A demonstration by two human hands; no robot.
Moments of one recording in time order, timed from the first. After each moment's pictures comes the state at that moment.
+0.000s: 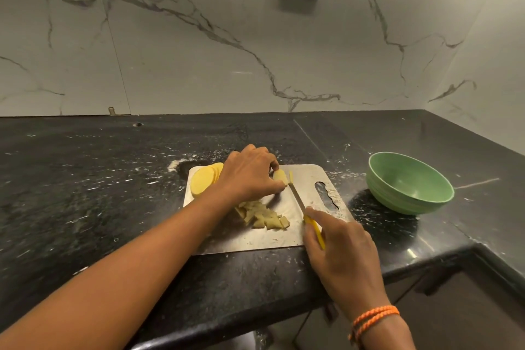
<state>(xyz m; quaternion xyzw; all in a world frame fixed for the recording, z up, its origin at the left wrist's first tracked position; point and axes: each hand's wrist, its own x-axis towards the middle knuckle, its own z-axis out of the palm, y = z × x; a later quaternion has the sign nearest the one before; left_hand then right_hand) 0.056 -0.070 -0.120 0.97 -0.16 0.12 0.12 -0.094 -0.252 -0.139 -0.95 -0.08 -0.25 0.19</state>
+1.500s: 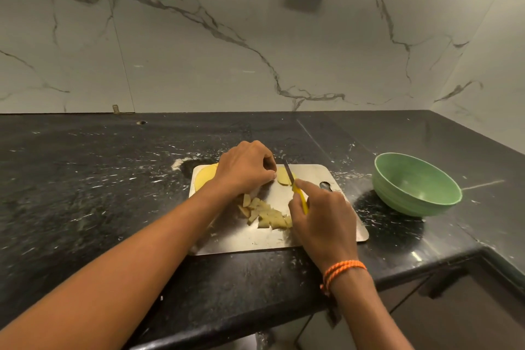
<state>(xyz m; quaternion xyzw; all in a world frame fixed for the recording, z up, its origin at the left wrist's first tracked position) 0.061 -0.054 -0.112 0.96 -0.10 0.11 0.21 -0.044 -0.220 -0.132 -0.94 -0.07 -0.27 0.20</state>
